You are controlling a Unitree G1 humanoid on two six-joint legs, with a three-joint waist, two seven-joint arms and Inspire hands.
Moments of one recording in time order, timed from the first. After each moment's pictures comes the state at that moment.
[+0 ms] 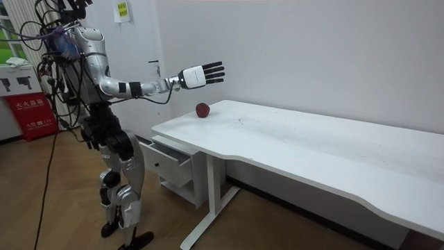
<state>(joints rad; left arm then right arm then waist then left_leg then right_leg) 0.29 0.22 0.12 1.12 0.28 -0.01 0.18 0.09 -0.35 -0.25 0.14 0.14 -0.18 -0.46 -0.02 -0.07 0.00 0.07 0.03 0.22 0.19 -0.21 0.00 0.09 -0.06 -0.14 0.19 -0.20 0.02</state>
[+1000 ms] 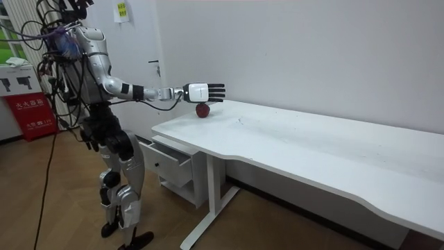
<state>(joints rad) 0.29 0.22 0.12 1.11 0.36 -0.01 0.16 0.06 -0.35 -0.23 0.32 0.12 -0.16 -0.30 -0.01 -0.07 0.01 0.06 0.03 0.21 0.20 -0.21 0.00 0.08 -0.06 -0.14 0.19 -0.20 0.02</state>
